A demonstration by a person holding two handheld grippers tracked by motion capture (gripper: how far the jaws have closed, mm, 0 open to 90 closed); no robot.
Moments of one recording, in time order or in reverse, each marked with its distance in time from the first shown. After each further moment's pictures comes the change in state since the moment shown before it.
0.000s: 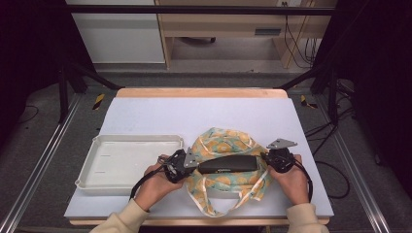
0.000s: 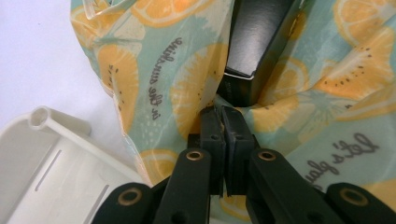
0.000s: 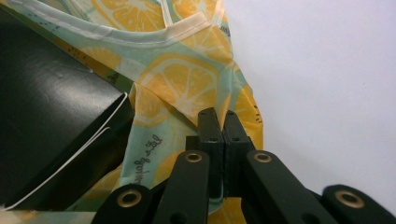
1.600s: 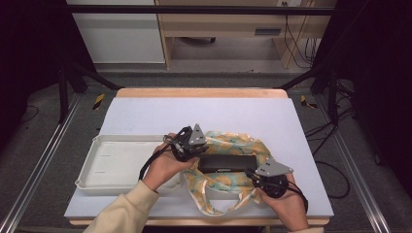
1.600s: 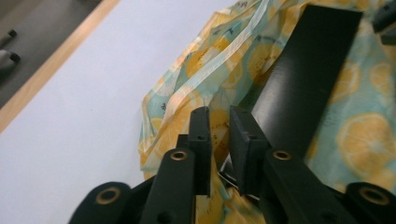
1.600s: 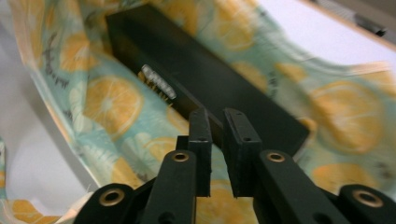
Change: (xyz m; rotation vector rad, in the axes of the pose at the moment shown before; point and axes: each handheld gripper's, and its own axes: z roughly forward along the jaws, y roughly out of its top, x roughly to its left) left arm 0.032 0.062 -0.015 -0.134 -0.002 -0.002; right arm 0.079 -0.003 -0.058 -0.179 0.132 -0.187
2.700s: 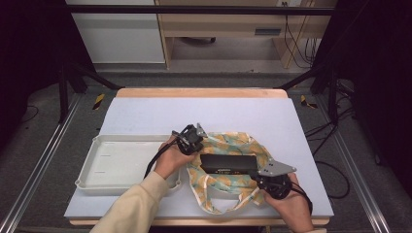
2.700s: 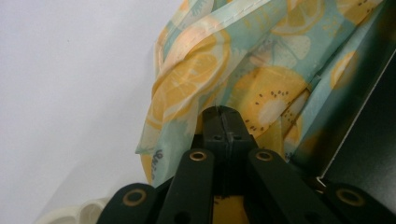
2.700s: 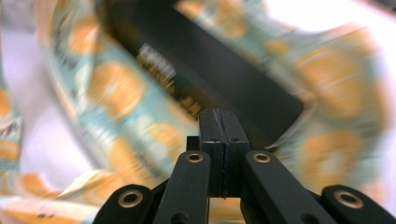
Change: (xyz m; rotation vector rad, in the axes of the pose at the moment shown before) left arm 0.028 -0.026 0.062 0.191 -0.003 -0.108; right arm -0.006 -0.006 -0.008 0.054 0.024 0.040
